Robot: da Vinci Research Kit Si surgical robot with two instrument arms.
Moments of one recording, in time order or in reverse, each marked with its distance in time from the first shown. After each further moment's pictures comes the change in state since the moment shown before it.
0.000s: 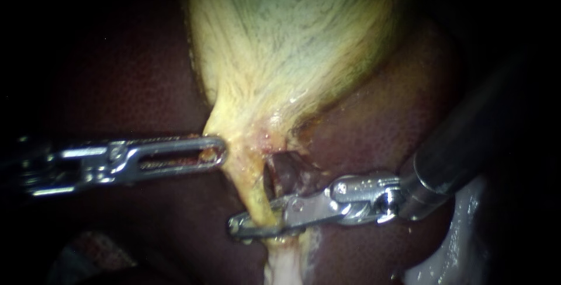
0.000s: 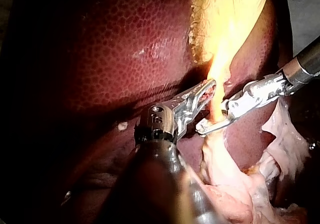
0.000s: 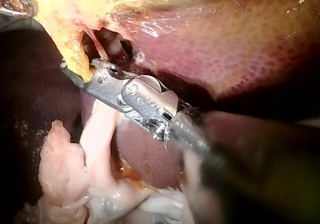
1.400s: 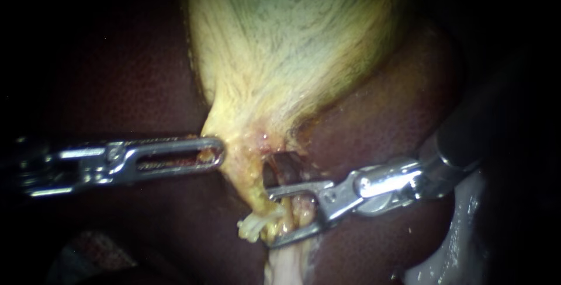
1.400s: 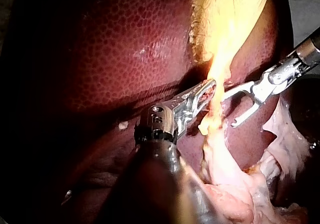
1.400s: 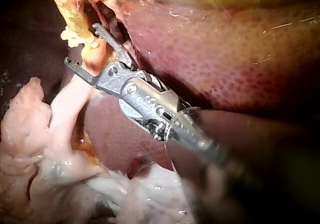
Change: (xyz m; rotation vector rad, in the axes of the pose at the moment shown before) right arm 0.000 -0.002 -0.008 -0.044 0.086 -0.271; left arm 0.000 0.000 0.000 0.000 0.000 0.001
